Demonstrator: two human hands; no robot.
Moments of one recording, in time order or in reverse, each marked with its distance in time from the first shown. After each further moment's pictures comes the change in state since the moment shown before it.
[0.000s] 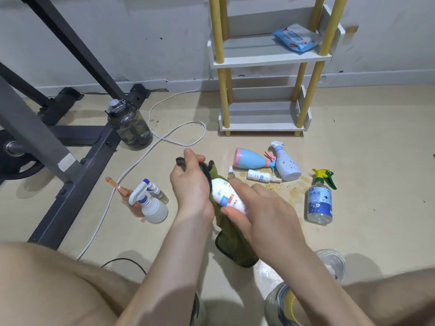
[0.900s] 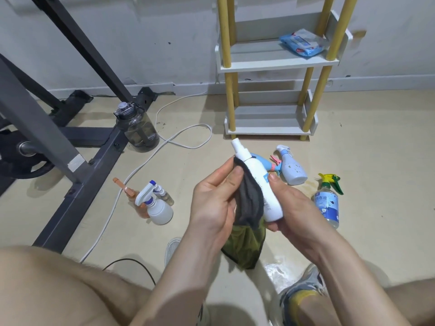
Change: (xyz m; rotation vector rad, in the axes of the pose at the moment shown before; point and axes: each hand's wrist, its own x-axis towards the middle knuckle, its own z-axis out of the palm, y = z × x) left_hand -0.032 -0.006 -0.014 -0.263 -0.597 -0.147; right_hand 0.013 0.011 -0.027 1.324 -0.201 0.450
